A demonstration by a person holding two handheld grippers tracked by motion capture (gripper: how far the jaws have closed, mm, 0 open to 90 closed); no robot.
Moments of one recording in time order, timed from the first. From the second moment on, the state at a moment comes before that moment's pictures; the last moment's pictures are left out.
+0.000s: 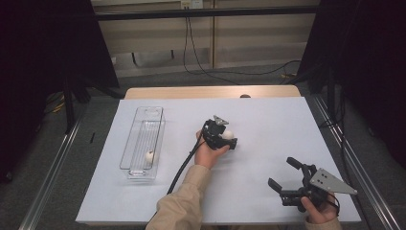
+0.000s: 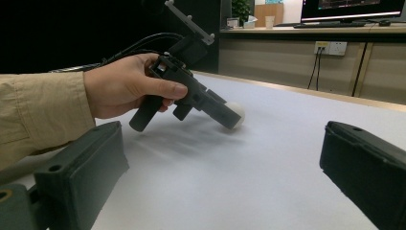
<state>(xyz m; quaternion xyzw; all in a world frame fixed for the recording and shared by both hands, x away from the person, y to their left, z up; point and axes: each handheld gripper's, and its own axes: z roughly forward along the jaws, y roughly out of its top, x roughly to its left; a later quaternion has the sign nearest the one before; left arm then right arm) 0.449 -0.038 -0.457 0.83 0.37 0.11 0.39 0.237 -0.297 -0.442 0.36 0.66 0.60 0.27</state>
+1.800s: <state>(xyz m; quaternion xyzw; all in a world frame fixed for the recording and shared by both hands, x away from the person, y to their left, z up) 0.452 -0.042 -0.464 0.84 0.37 0.10 0.39 0.237 -0.297 -0.442 0.36 0.66 0.60 0.27</state>
